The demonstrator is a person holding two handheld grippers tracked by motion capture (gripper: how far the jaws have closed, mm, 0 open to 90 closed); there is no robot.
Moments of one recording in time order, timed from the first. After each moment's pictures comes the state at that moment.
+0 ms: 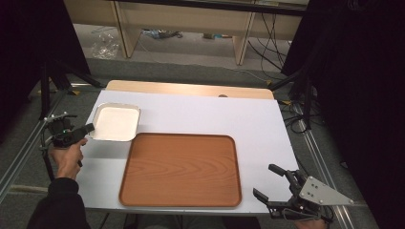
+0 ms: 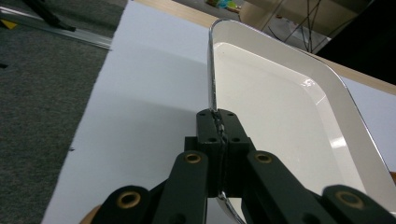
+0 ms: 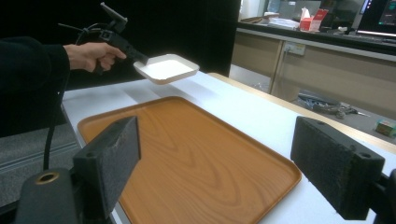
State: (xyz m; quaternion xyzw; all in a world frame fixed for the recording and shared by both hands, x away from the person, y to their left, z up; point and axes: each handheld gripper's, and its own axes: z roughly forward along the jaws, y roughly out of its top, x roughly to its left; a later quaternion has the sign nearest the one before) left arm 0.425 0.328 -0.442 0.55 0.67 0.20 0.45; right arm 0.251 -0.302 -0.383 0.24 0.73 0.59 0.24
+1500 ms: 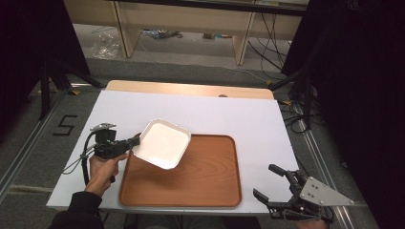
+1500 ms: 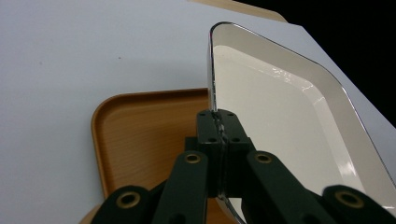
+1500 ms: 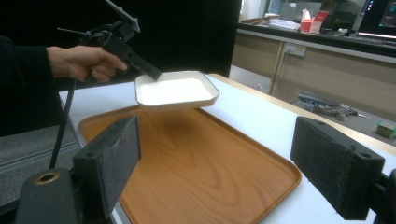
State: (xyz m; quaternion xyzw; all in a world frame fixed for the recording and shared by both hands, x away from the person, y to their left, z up) left arm 0.394 0.211 -0.432 0.67 0.55 0.09 0.49; right arm 0.249 -0.301 -0.383 0.24 0.74 0.59 0.23
